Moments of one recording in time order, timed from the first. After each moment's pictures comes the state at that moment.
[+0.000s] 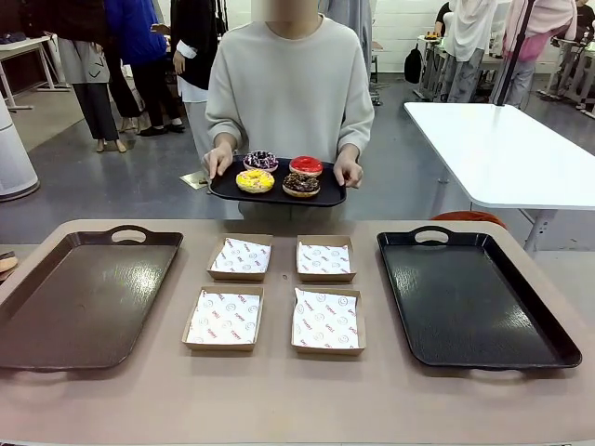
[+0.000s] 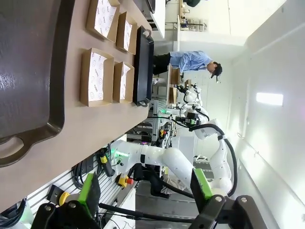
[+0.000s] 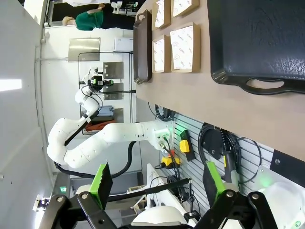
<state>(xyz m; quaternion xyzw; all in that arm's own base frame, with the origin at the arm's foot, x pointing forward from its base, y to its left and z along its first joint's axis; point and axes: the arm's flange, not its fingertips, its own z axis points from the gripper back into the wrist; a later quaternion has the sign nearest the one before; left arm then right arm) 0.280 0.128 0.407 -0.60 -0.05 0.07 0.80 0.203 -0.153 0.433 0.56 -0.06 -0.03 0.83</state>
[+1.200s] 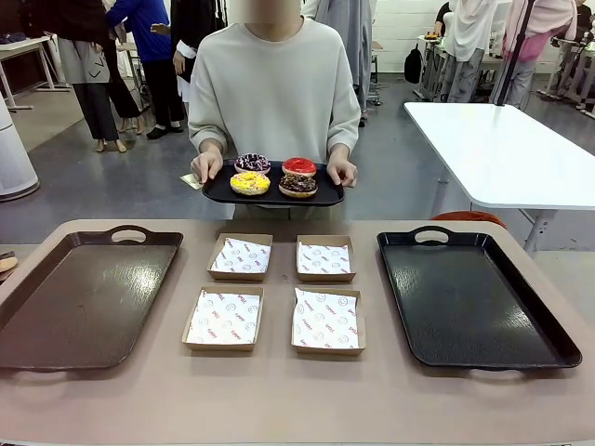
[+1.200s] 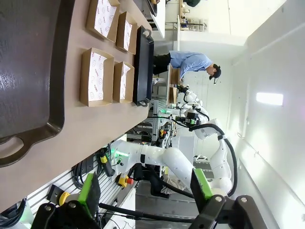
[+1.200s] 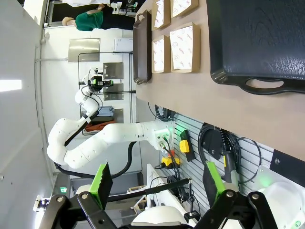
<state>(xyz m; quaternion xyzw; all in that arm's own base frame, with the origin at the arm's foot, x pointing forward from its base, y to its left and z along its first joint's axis) 0.280 0.127 0.407 -0.60 -0.05 0.07 0.80 0.203 -0.153 0.432 0.56 -0.06 -0.03 0.83</state>
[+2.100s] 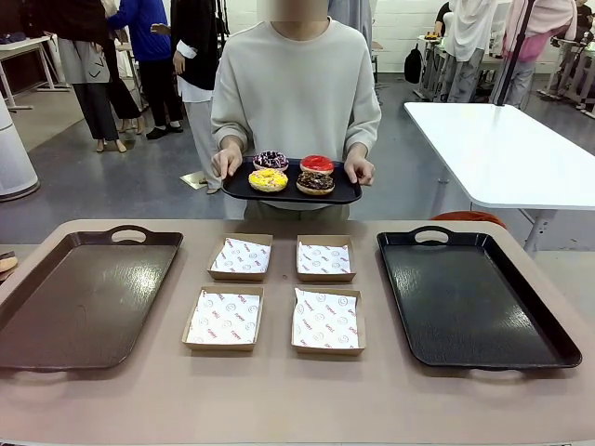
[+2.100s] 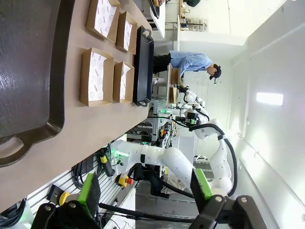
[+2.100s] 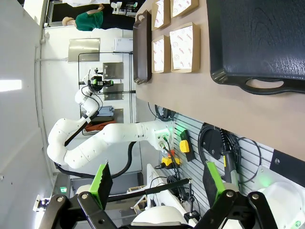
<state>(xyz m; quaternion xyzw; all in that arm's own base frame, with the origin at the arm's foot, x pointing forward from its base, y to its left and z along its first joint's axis) 0.280 0.127 0.407 -0.60 -0.05 0.07 0.80 0.203 -0.153 0.432 0.56 -0.06 -0.03 0.83</state>
